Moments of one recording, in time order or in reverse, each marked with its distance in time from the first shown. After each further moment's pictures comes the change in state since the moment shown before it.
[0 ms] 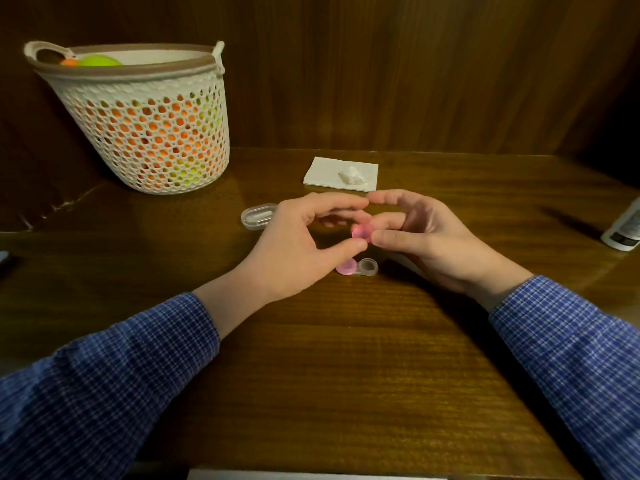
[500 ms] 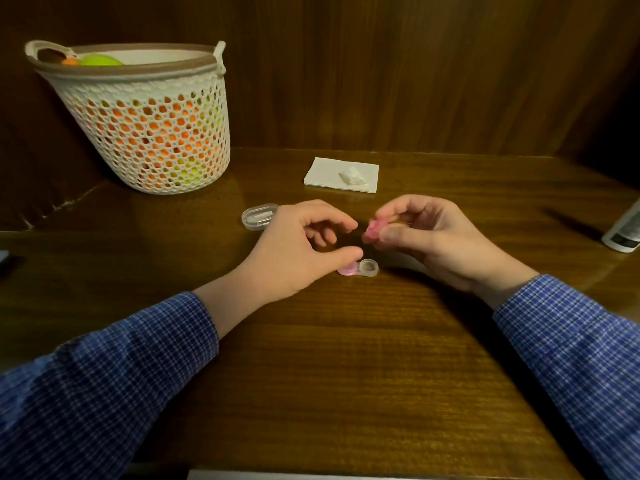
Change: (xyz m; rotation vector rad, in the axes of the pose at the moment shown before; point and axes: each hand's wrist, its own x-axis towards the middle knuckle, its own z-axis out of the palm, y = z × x) left_hand -0.003 -0.013 -0.003 -0.016 -0.042 -0.118; right_hand -0.001 0.003 -0.010 -0.002 0.012 -0.058
